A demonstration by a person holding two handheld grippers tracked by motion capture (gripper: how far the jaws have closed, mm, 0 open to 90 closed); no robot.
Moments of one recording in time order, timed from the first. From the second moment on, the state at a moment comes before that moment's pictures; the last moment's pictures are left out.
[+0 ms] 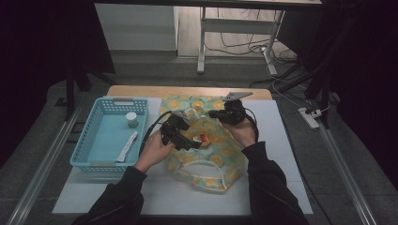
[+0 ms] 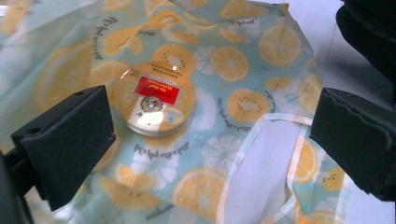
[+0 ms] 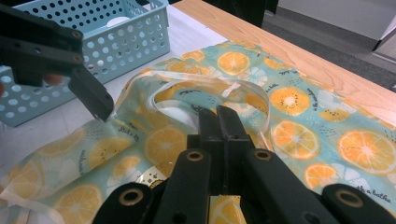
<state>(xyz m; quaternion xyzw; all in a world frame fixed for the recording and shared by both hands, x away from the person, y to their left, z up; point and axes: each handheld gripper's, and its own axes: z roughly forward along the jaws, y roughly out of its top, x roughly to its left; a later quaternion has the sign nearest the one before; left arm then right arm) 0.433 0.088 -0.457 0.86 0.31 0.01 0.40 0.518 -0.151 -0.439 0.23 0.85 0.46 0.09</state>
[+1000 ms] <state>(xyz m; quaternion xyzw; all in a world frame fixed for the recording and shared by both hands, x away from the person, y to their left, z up) 0.402 0.178 -0.450 0.83 0.37 0.05 0.41 0.514 -0.149 -0.436 0.22 0.85 0.46 0.09</state>
